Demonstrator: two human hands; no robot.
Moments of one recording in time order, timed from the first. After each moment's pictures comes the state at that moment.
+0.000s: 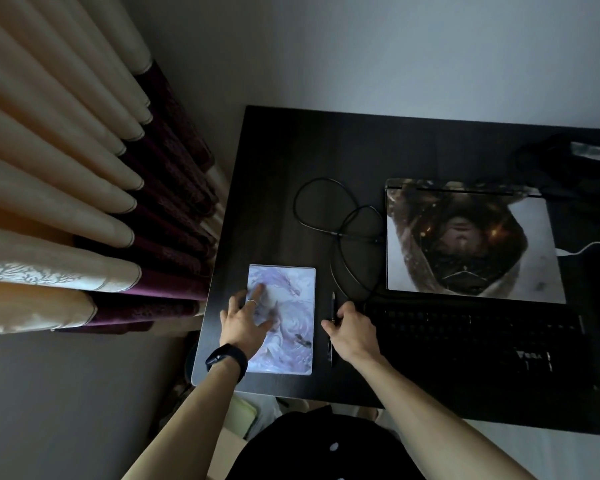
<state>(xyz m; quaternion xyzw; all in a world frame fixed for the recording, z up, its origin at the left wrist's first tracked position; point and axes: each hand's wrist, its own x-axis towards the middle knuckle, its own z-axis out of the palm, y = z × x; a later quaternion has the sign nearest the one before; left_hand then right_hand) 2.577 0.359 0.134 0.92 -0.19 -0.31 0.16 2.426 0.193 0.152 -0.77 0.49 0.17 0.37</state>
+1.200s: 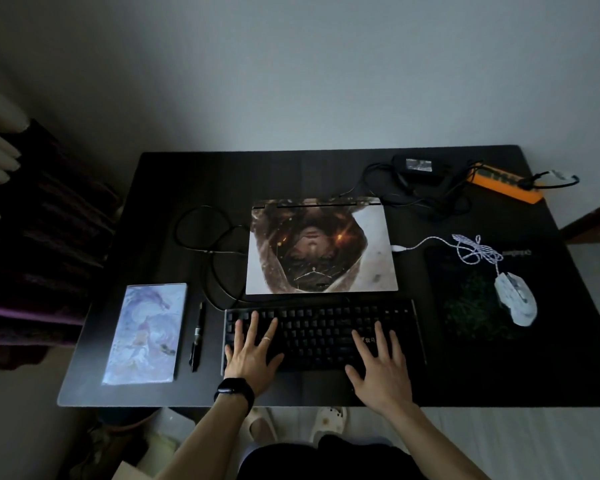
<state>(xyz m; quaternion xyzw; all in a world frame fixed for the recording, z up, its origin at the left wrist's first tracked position) 2.321 0.185 0.154 0.88 -0.35 -0.31 0.02 2.105 0.020 0.158 -0.86 0.42 0.21 0.22</state>
